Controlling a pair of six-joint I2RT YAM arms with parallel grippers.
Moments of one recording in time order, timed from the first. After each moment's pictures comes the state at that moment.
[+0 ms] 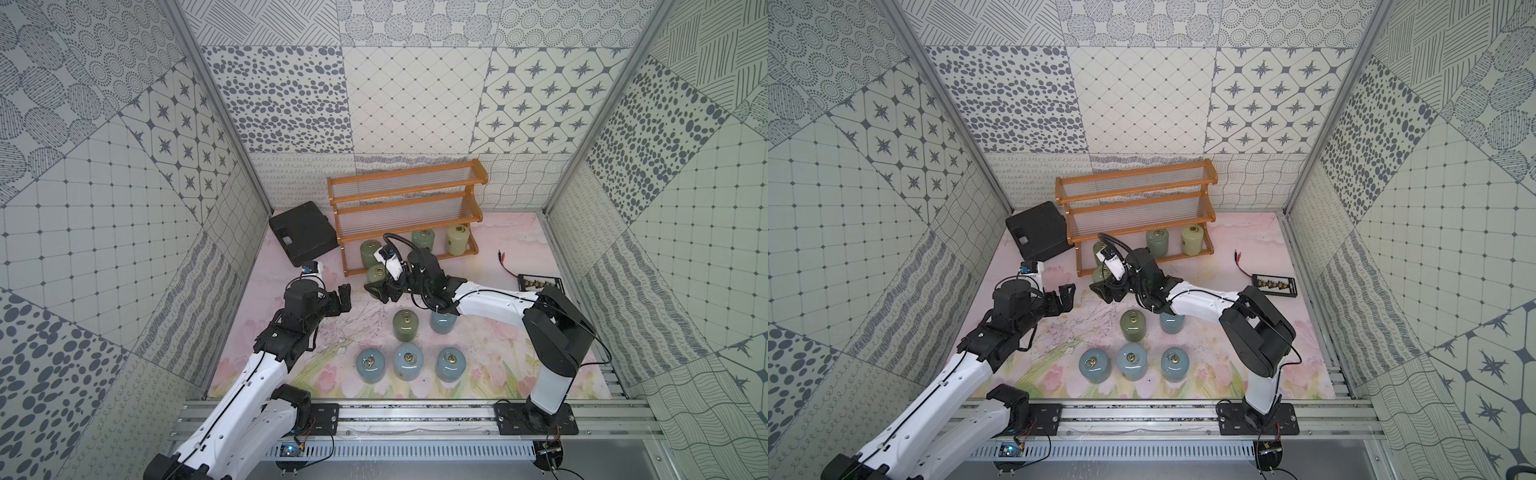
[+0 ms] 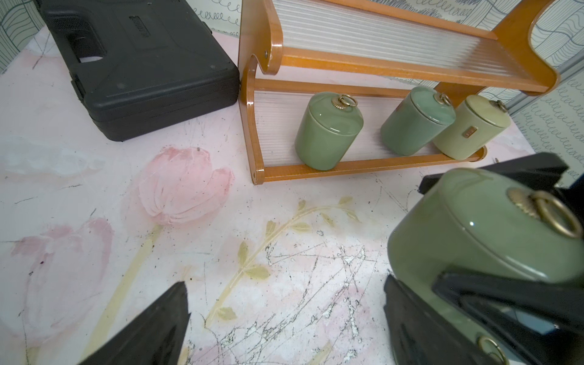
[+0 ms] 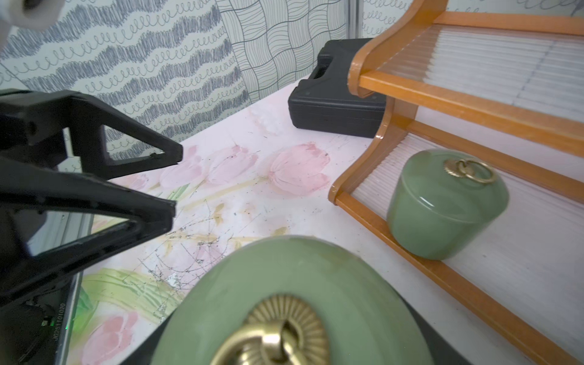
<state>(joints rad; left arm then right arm) -0.31 0.79 0.56 -0.31 -0.06 -0.34 0.85 1.81 1.15 0.27 -0.30 0.07</state>
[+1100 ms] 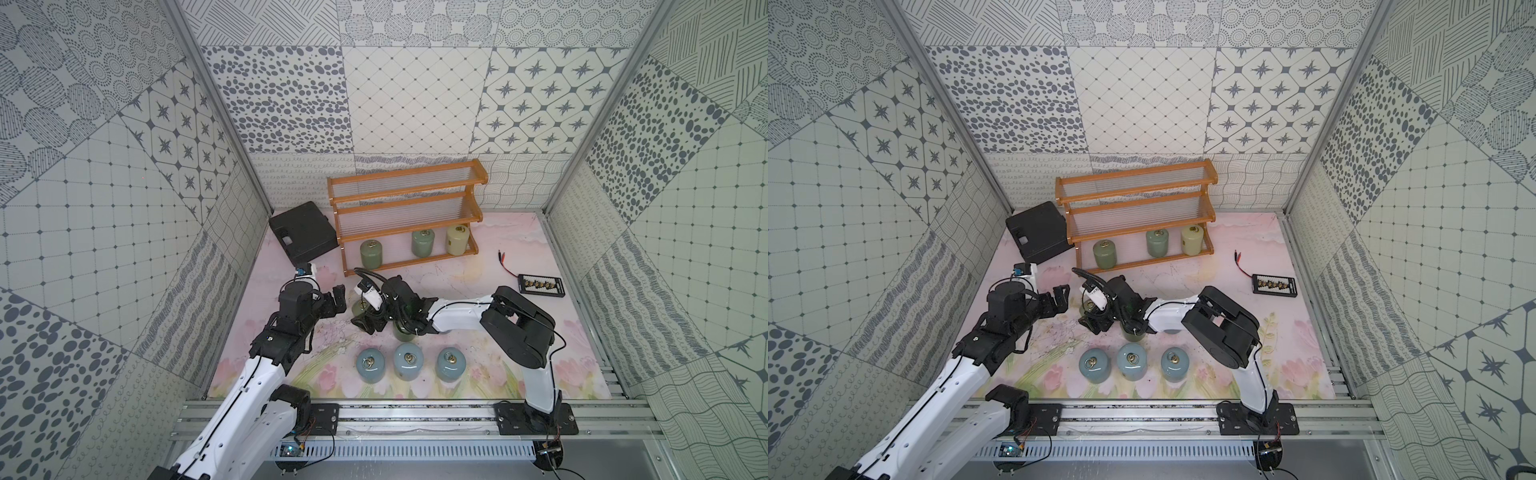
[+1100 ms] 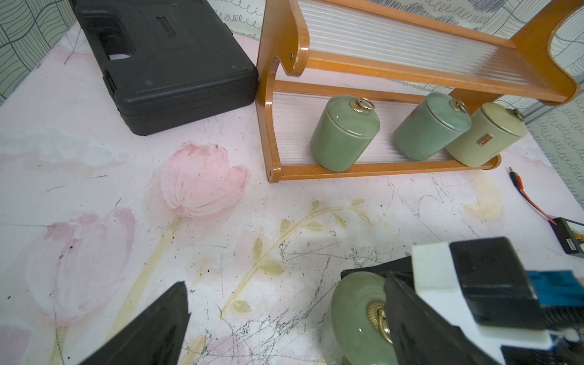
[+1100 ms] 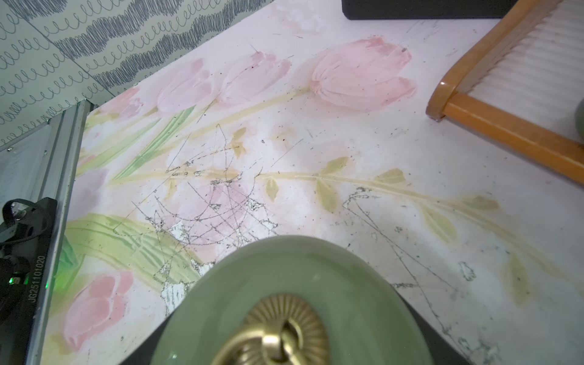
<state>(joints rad) -0.26 0.75 0.55 -0.34 -0.06 -0.35 0.98 2.02 1.15 0.30 -0.25 0.10</state>
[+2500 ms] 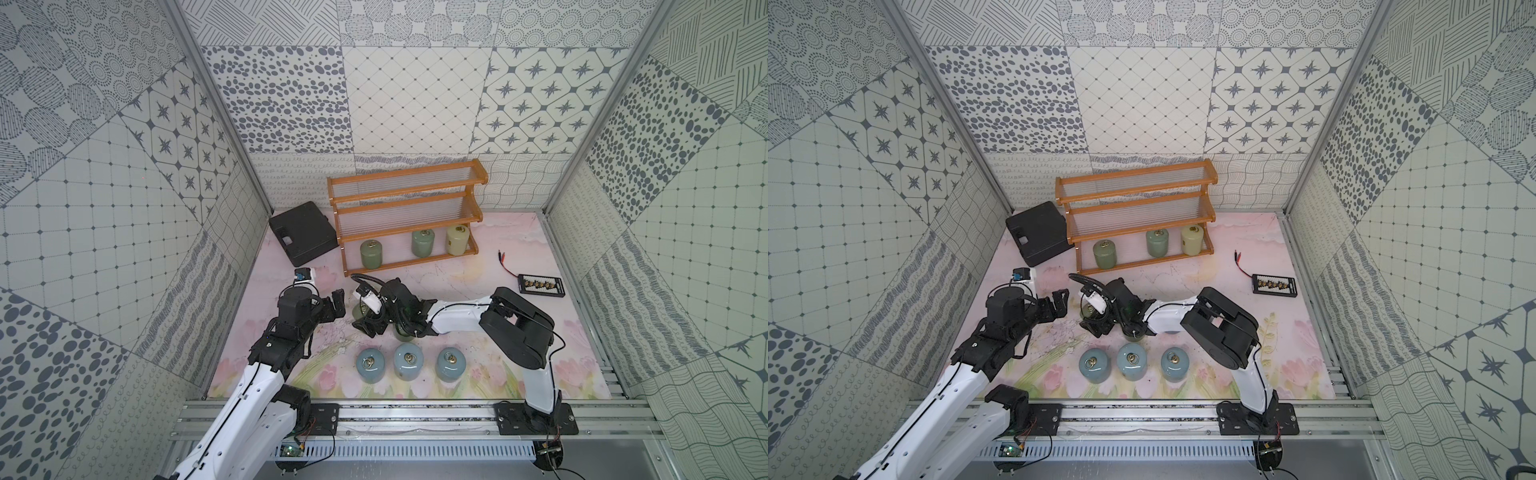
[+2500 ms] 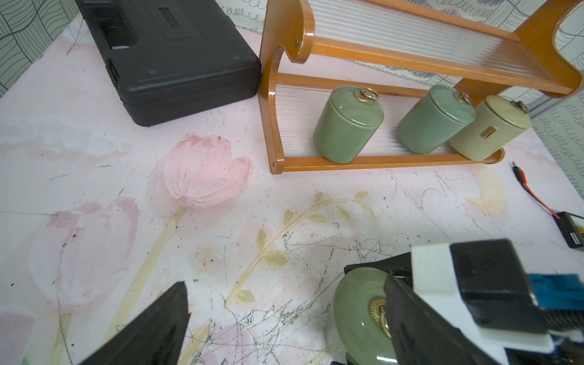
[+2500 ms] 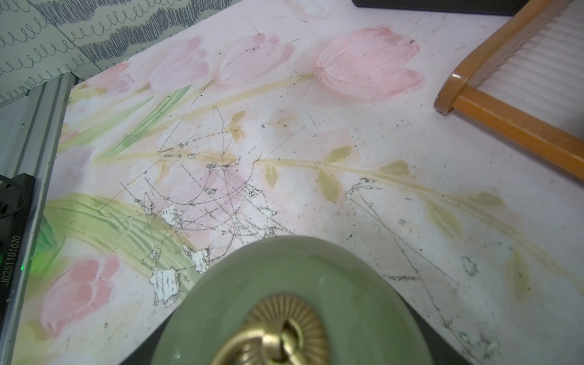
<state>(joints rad) -0.26 0.70 0.51 -0.35 -0.06 -0.34 0.99 2.02 1.14 0.28 -0.23 0.04</state>
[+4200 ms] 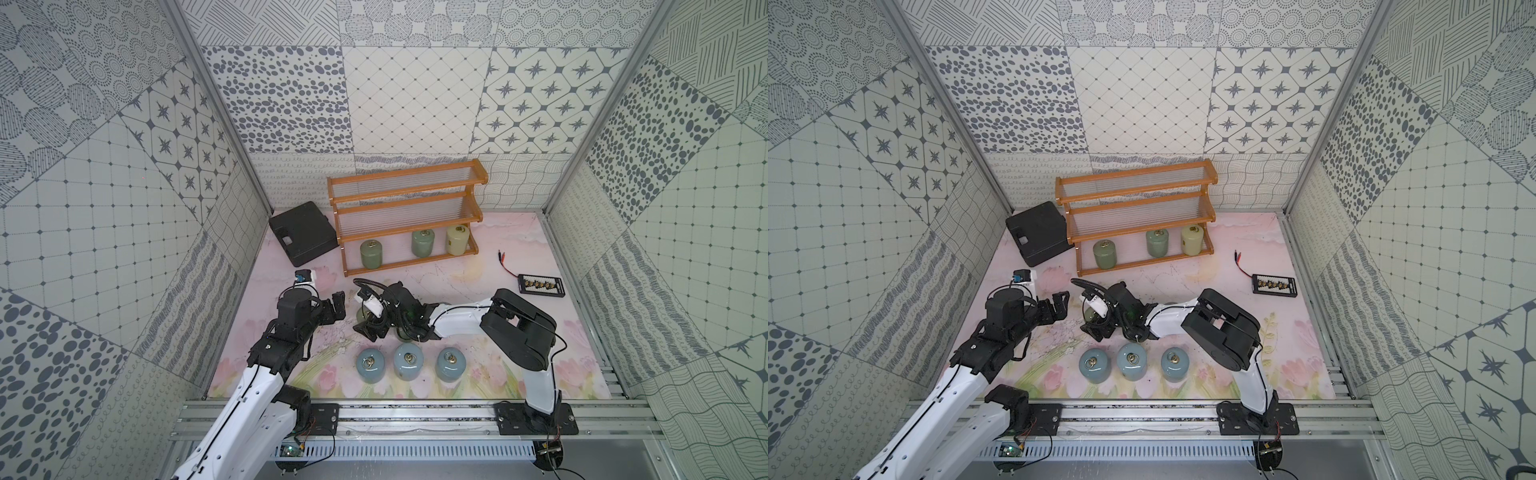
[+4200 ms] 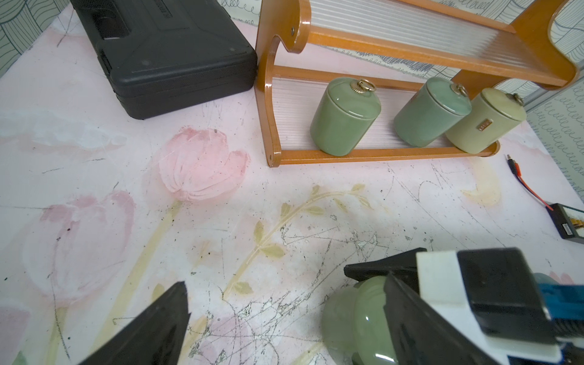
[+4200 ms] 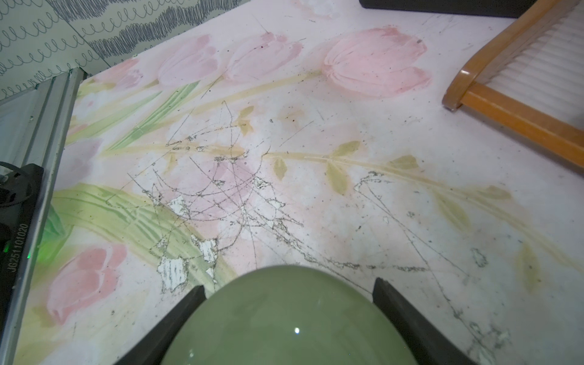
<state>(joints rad) -0.26 0.68 0.50 -0.37 -0.04 -0.34 0.99 2.00 1.09 0.33 -0.22 0.03</state>
